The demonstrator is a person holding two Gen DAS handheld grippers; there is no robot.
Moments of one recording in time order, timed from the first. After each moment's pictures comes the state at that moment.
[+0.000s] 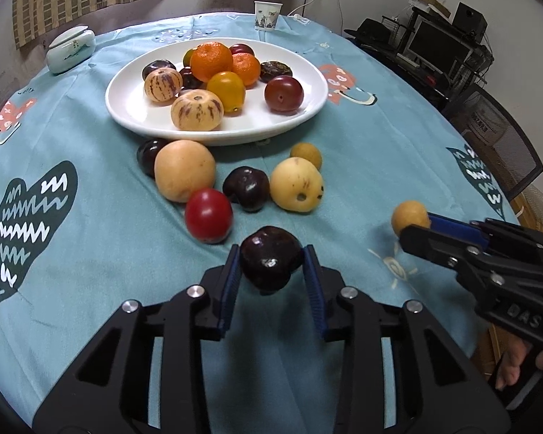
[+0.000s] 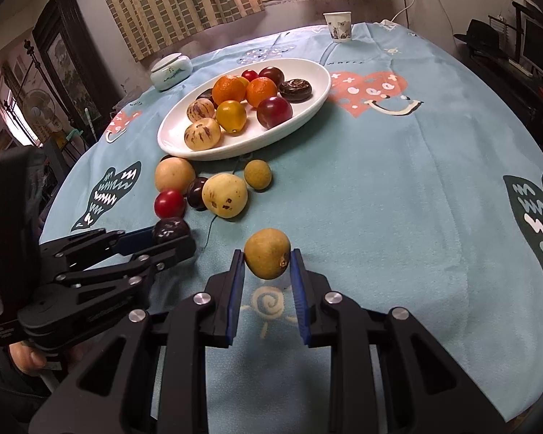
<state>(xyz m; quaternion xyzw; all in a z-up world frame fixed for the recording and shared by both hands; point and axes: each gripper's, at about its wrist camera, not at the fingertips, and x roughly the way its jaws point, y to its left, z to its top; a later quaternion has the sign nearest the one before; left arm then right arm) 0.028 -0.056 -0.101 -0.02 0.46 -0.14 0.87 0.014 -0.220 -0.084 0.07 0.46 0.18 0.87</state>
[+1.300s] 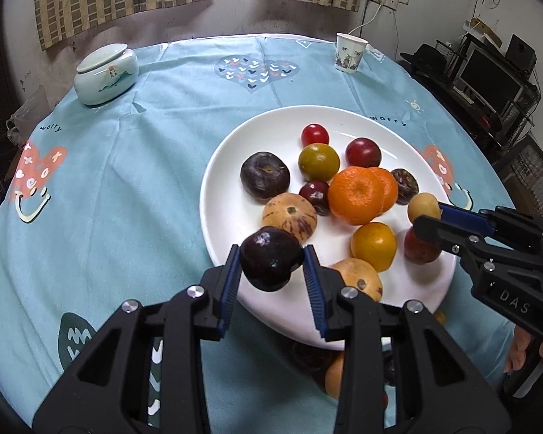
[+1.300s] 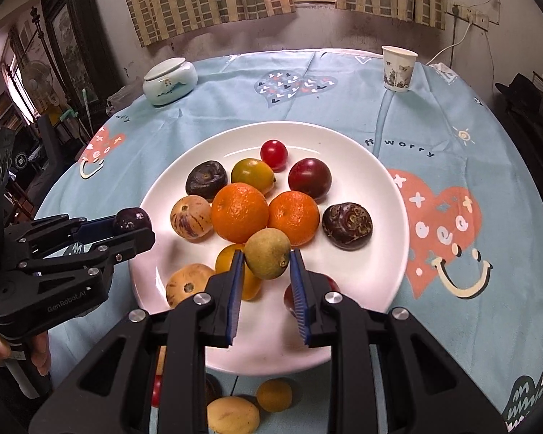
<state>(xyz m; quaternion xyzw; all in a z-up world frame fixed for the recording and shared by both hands) 0.185 0.030 -0.060 -0.02 0.47 -0.07 0.88 0.194 -0.143 -0.052 0.00 0.46 0.20 0.87</state>
